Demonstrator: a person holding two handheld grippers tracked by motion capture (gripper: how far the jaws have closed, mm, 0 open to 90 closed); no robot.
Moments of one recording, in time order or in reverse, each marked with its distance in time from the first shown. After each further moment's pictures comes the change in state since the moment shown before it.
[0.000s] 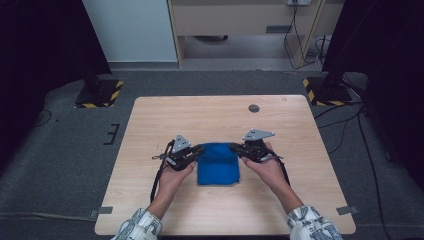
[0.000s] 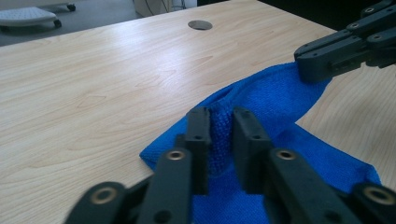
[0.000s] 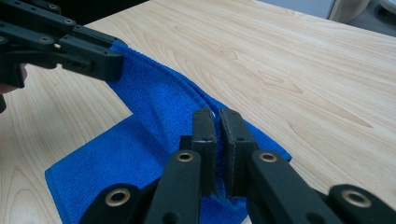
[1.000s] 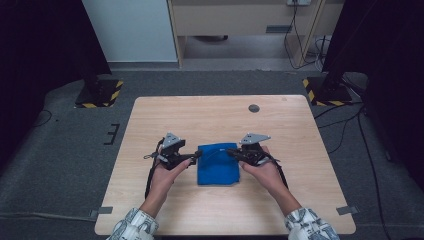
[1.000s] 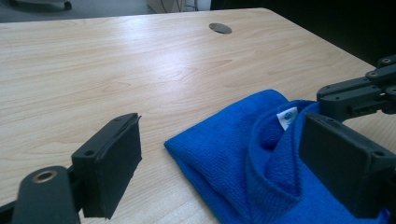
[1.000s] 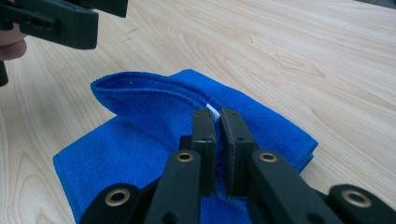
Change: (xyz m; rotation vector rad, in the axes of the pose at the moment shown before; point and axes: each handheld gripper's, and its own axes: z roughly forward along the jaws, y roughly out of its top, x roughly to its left) left arm 0.025 -0.002 -0.011 -0.004 0.017 -0.136; right arm 0.007 -0.010 0.009 0.038 0.030 0.003
